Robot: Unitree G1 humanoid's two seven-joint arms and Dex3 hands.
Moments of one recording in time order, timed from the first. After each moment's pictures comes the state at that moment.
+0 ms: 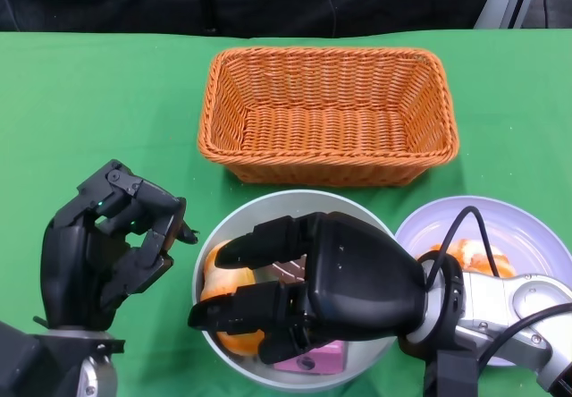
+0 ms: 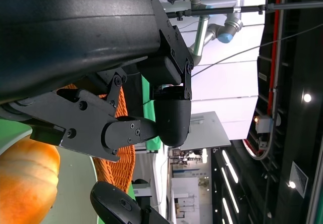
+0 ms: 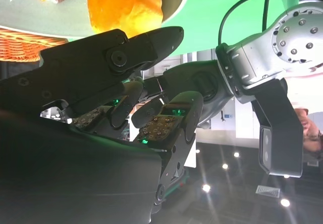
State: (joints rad) left arm -0.11 -0.06 0.14 0.32 -0.29 -0.67 -0.31; right arm -0.52 -0.27 0.61 0.26 -1.07 -0.87 -0.49
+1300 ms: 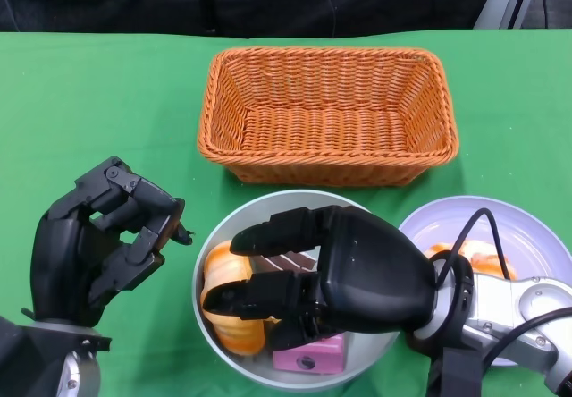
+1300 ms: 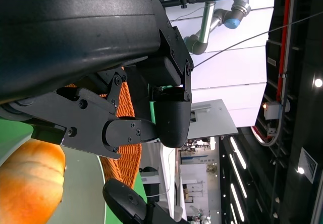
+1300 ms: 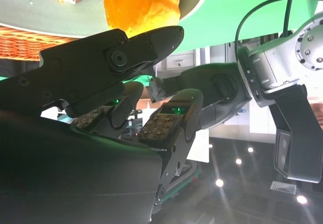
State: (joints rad) left arm -0.10 -0.01 0.14 0.27 -0.31 -0.57 -0.35; right arm -0.52 -0.29 0.61 0.29 -1.08 -0.83 -0.56
